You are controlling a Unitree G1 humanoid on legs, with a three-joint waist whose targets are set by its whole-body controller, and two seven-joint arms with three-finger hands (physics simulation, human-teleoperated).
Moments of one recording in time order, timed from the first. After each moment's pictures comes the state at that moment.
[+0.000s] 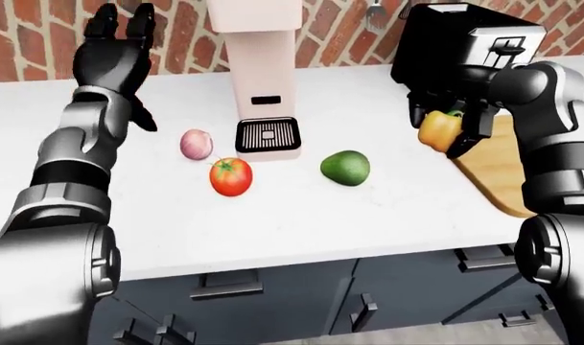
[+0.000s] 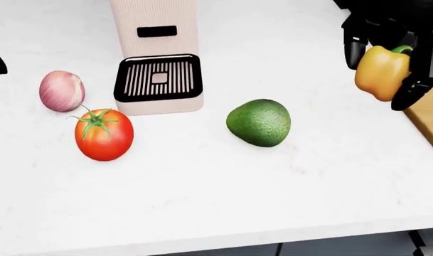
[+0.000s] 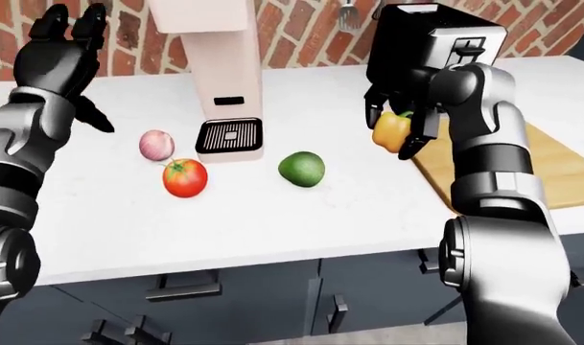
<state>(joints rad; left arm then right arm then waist) -1.27 0.63 0.02 1.25 1.19 -0.29 0.26 -1.25 -0.65 -0.08 1.01 -0.84 -0.24 0.84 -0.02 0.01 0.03</state>
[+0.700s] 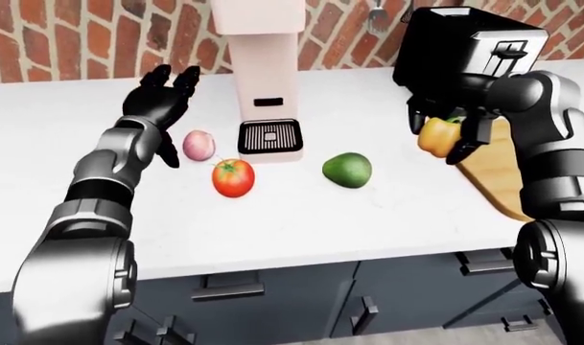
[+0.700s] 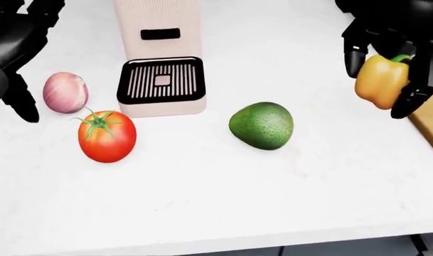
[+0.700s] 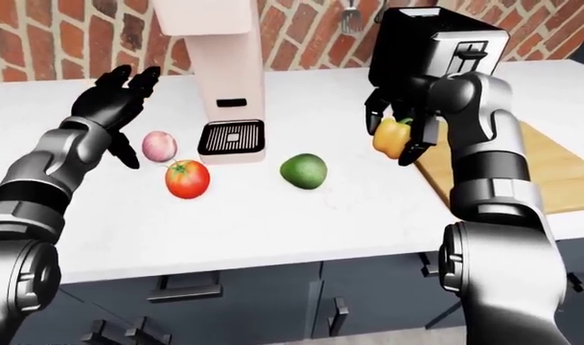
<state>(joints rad) -1.18 0.56 -0.01 1.25 1.20 -0.36 0.09 -1.21 -0.65 -0.08 0.99 -0.83 -0.24 0.84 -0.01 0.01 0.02</state>
